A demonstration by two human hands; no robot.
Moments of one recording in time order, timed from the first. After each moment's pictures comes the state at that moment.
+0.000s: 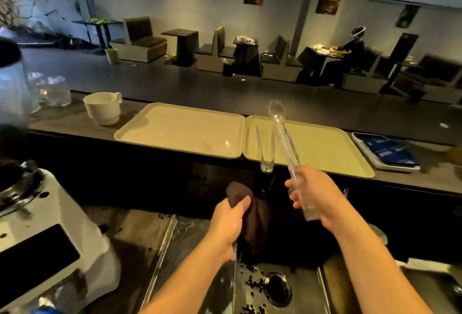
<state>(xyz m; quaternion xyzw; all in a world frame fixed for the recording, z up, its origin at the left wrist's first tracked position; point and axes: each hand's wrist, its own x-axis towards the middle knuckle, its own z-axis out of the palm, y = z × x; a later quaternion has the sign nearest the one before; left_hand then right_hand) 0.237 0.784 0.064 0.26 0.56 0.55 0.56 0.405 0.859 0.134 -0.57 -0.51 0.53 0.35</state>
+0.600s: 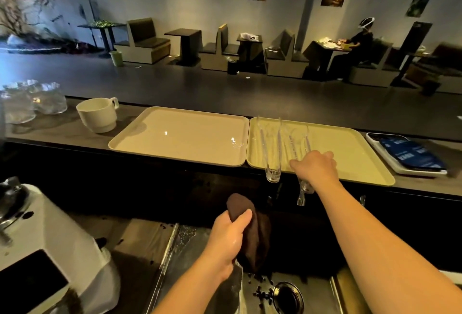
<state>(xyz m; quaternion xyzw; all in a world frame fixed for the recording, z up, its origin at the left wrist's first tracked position) 0.228 0.806 0.043 0.26 0.57 0.54 0.57 0.383 0.981 0.117 -0.77 -0.61 0.14 0.12</state>
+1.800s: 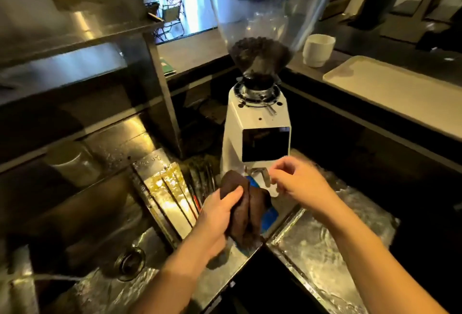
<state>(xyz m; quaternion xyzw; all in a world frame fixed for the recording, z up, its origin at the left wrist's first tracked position) 0.047 0.482 0.008 -0.04 0.59 0.72 0.37 0.117 0.648 0.058 -0.25 -0.79 0.55 0.09</state>
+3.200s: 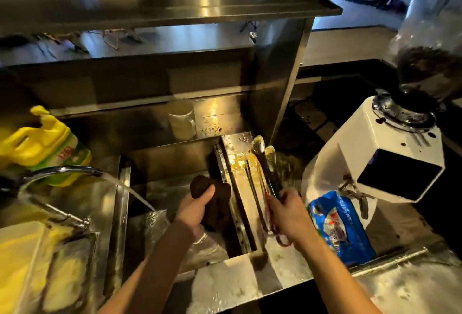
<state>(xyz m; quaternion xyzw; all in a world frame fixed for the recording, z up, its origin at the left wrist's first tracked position) -0.024 0.269 -0.087 -0.25 0.53 0.79 0.19 0.025 0.483 -0.026 -0.22 -0.85 0.47 -0.06</state>
